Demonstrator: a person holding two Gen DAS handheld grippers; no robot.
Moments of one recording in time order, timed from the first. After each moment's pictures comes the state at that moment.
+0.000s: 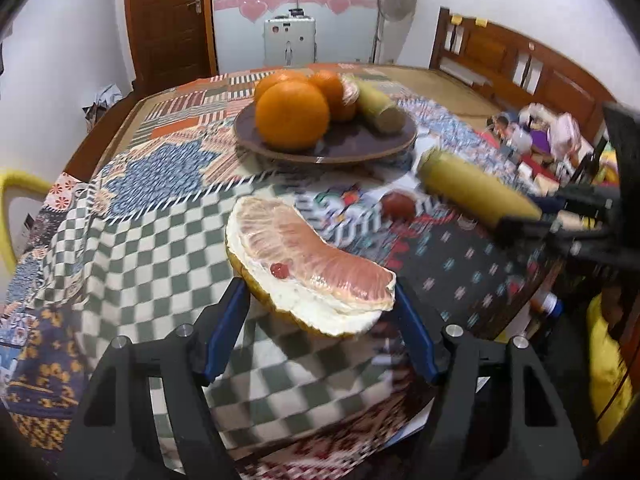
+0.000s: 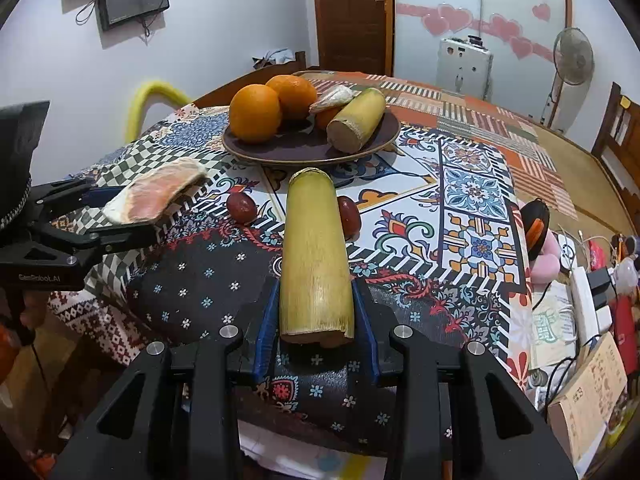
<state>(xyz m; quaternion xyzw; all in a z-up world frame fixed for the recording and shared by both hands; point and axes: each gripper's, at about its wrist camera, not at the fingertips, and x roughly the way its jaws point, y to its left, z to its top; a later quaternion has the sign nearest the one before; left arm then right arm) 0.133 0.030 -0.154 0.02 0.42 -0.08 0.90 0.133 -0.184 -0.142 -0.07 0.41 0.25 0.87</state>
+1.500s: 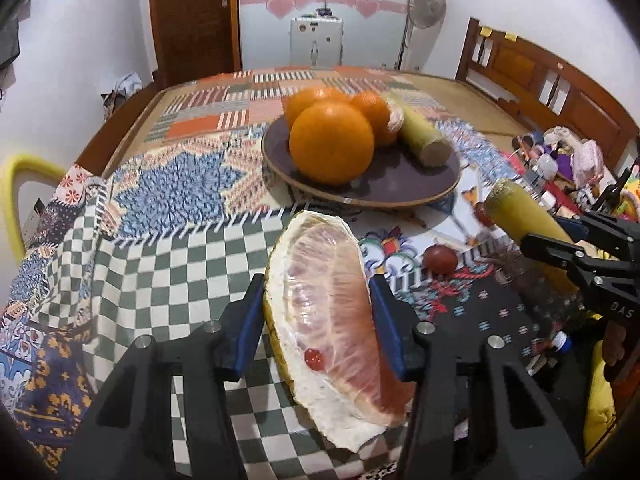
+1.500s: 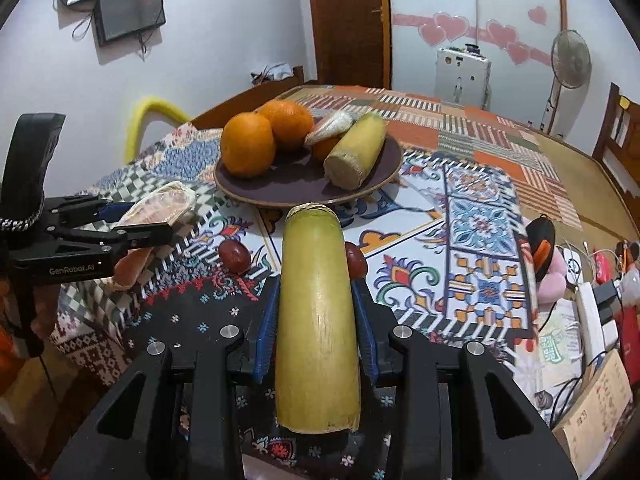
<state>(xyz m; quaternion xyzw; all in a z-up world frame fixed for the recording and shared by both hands) 0.173 0.040 -0.140 -0.01 0.41 -0.04 0.91 0.152 -0.177 -0.131 -0.05 0.38 0.25 0.89</state>
